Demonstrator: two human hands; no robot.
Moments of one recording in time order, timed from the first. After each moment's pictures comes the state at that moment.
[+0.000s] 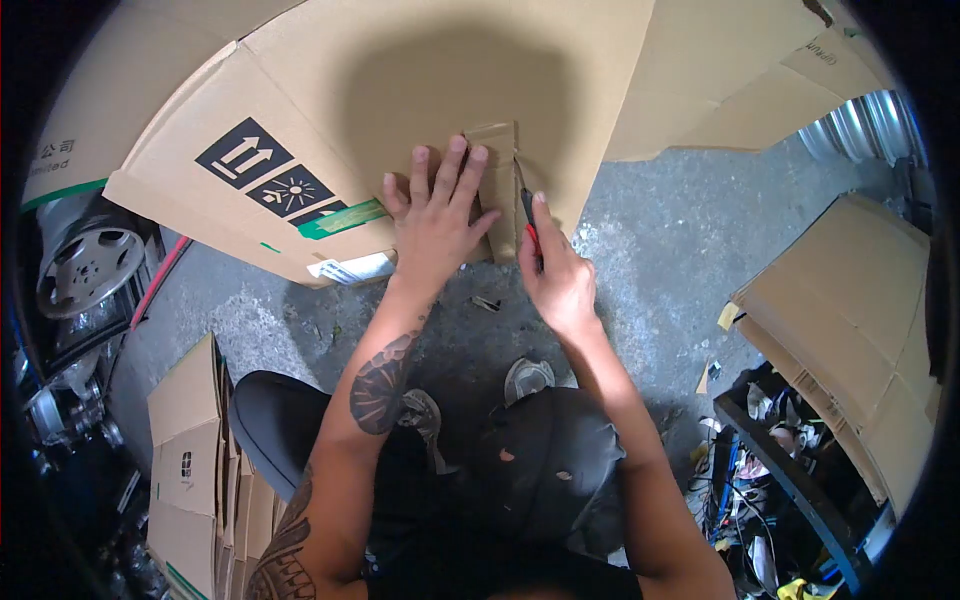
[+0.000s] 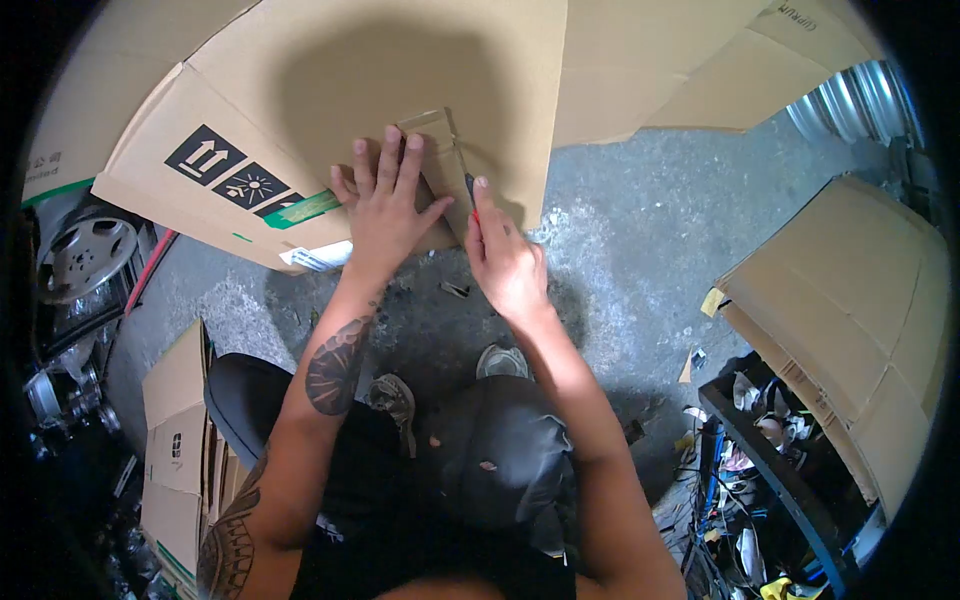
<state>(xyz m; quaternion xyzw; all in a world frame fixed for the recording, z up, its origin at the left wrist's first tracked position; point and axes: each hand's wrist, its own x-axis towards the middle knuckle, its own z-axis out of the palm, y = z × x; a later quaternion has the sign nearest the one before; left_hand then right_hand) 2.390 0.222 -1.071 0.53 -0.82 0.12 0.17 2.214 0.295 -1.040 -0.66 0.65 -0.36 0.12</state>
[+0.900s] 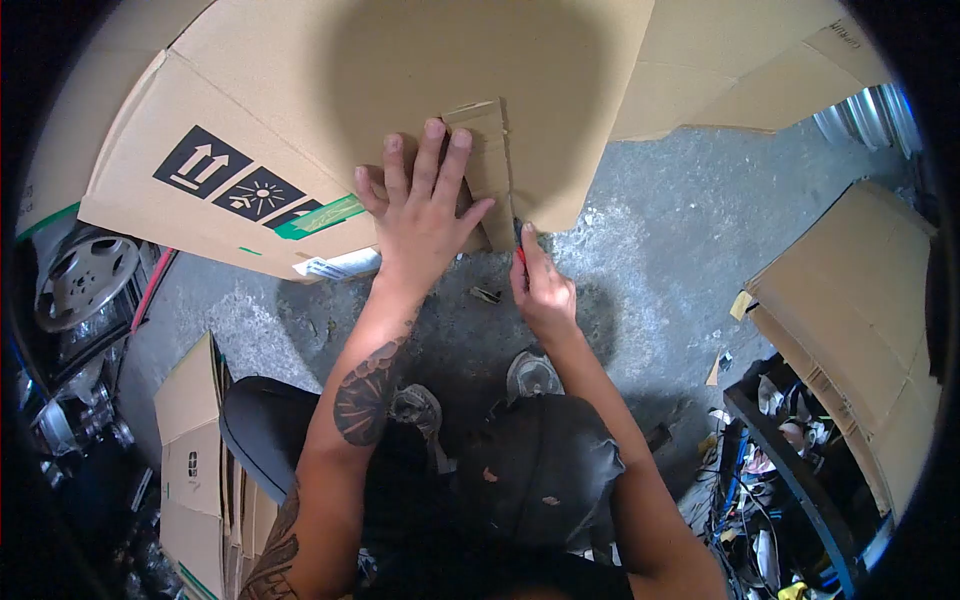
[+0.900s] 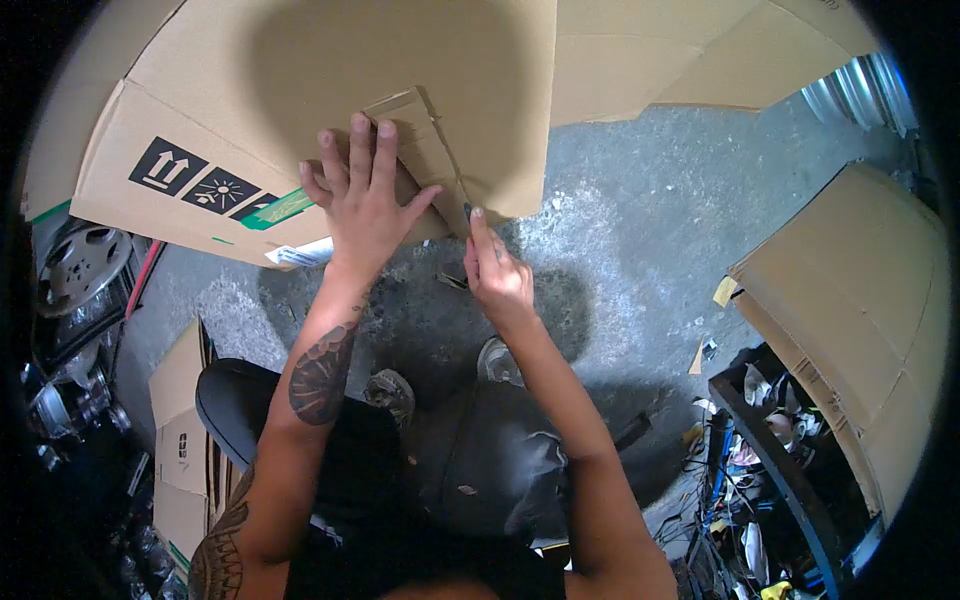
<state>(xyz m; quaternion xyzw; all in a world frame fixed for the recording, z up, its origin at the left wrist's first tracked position) 2.391 0.221 -1.073 0.51 -0.83 0.15 0.17 2.220 0.337 -1.128 -0.67 0.65 -0.34 0.09</state>
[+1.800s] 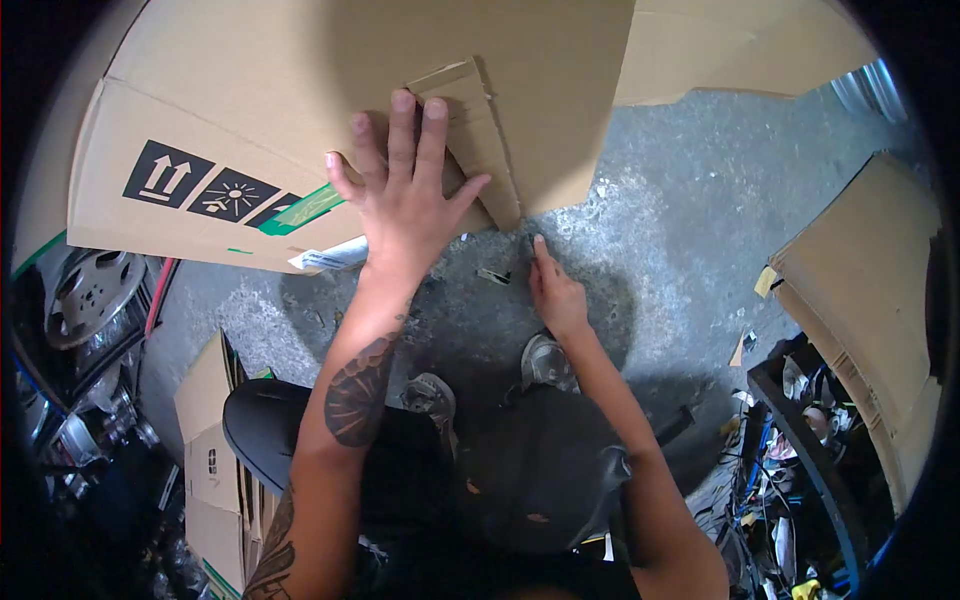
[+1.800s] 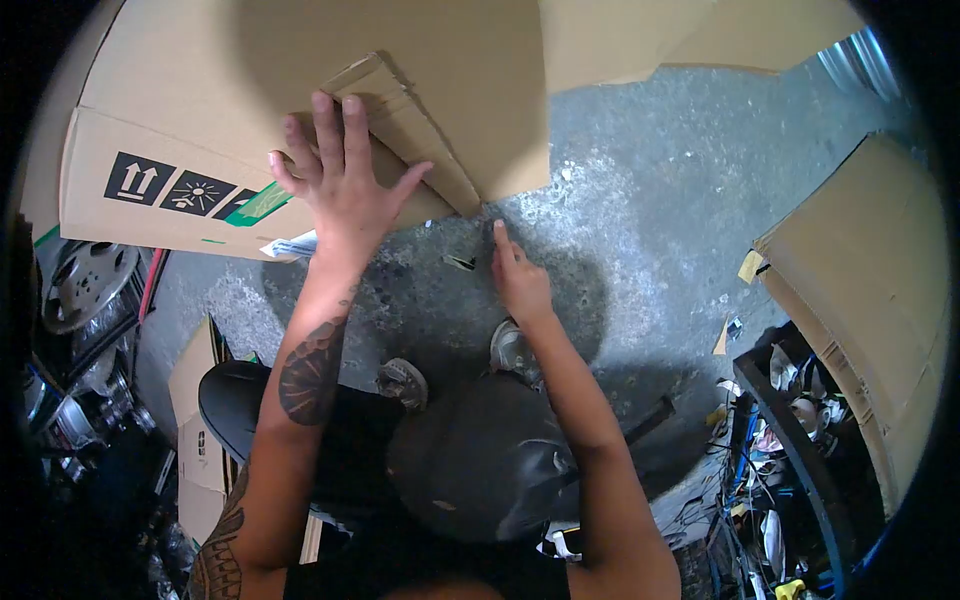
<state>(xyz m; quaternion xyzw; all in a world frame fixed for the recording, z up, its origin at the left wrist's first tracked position) 2.392 0.220 -1.081 0.53 -0.81 0.12 0.20 2.210 0.411 -1.216 -0.65 0.70 -0.21 0.19</state>
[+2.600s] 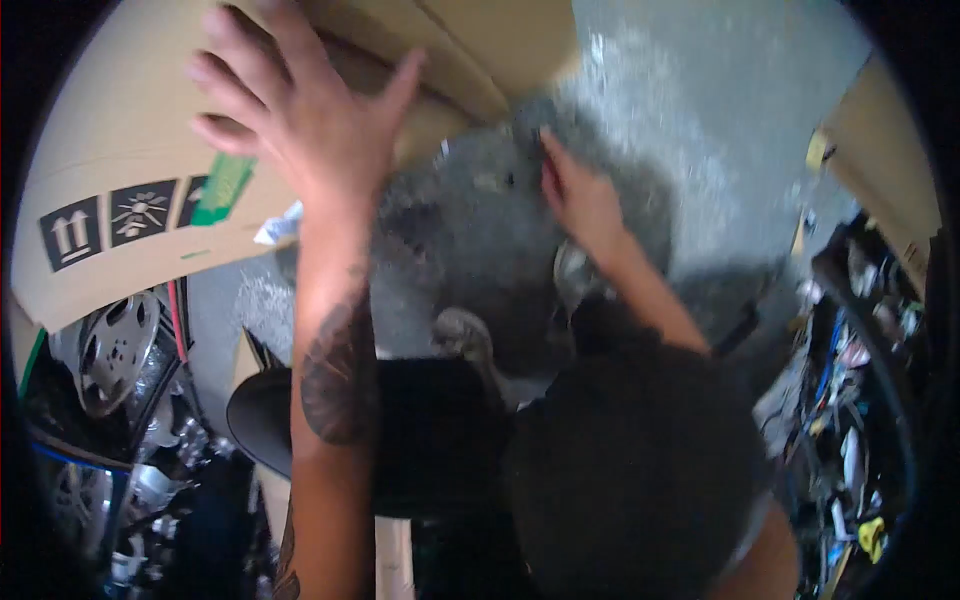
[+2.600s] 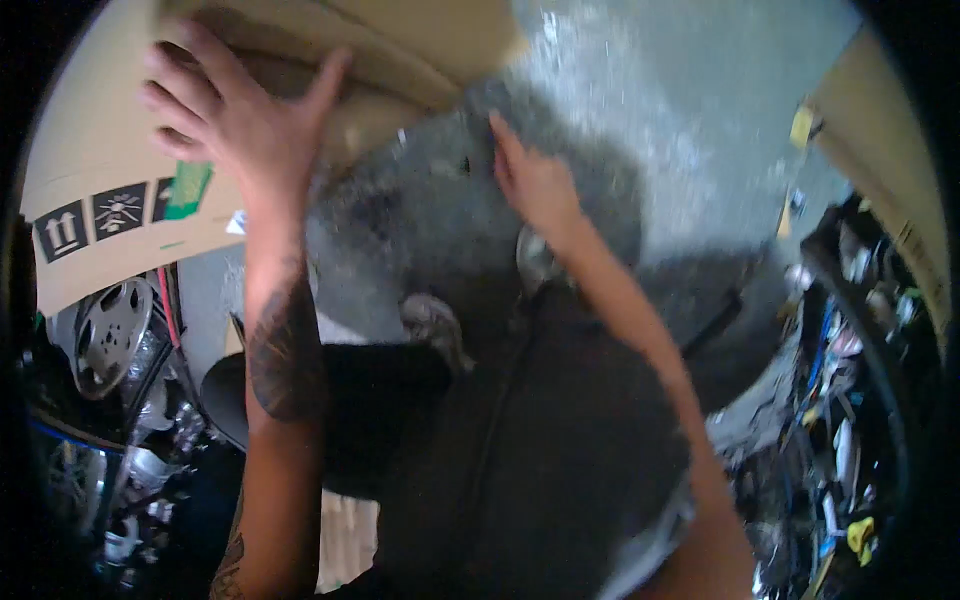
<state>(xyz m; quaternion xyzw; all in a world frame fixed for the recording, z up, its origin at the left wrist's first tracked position) 2.385 0.214 -1.067 0.53 -0.81 0.21 0.15 2.209 0.435 -1.223 -0.57 0.74 -0.24 0.27</state>
